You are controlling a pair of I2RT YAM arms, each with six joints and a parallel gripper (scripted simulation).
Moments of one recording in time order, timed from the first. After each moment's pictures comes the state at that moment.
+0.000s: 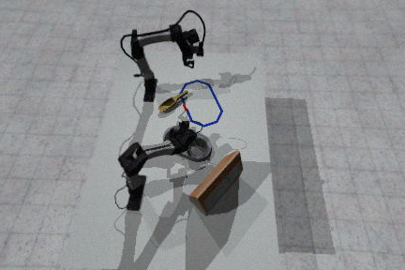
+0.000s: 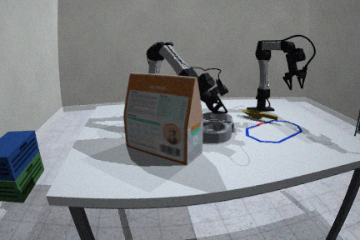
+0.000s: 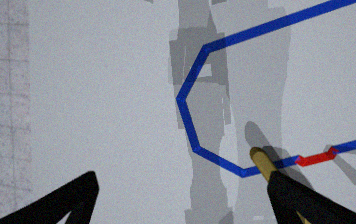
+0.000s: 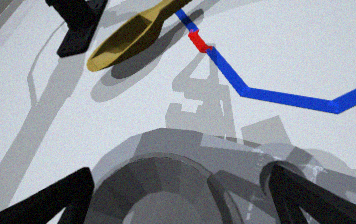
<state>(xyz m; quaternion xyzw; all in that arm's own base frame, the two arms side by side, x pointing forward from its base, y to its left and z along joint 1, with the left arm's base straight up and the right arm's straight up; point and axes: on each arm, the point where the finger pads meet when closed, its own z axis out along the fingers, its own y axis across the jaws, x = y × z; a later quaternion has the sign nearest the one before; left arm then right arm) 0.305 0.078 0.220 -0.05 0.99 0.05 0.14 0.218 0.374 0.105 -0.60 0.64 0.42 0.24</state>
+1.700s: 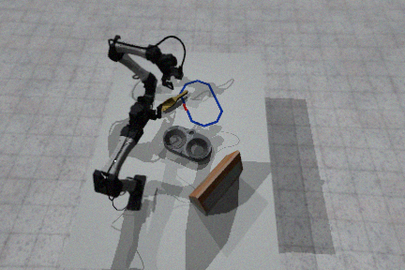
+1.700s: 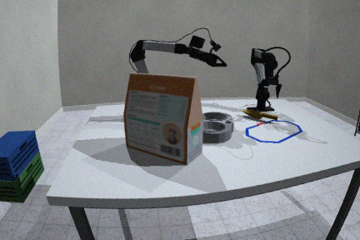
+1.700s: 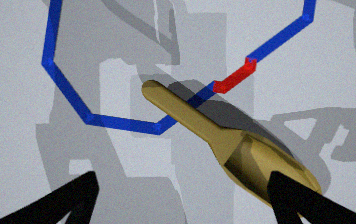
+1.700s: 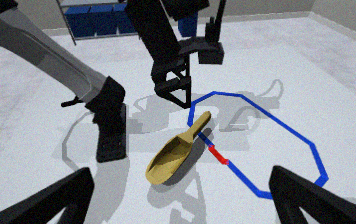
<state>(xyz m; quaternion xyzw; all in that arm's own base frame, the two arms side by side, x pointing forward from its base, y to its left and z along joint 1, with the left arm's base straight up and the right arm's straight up) 0.197 -0.044 0.144 0.10 0.97 -0.03 0.20 0.078 0.417 0.311 -0.53 0.62 0.37 0.45</state>
